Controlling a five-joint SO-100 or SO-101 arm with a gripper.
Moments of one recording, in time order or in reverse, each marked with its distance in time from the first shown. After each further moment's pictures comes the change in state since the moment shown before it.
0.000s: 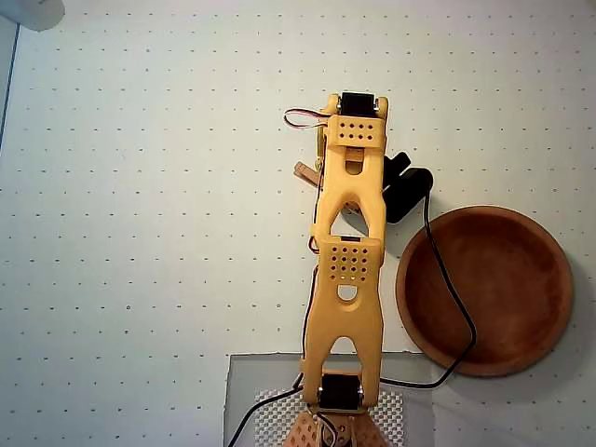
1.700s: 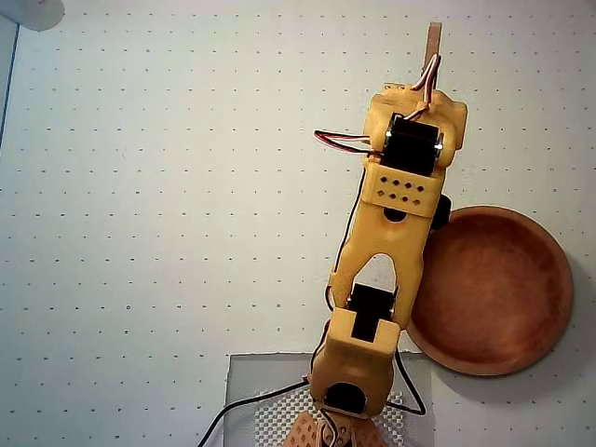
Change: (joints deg) arm 13.2 48.0 2.5 0.3 49.0
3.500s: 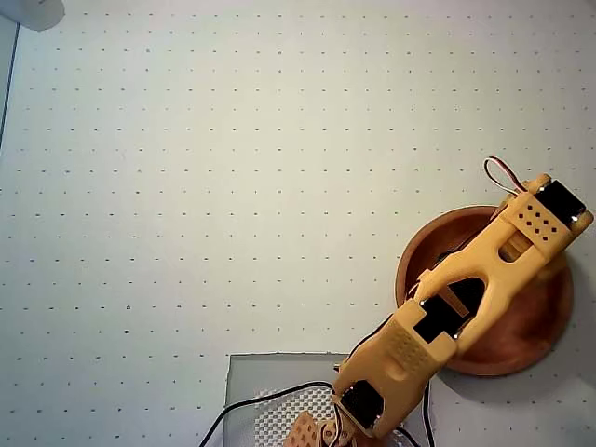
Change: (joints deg) arm 29.1 -13.8 34.7 0.0 7.1
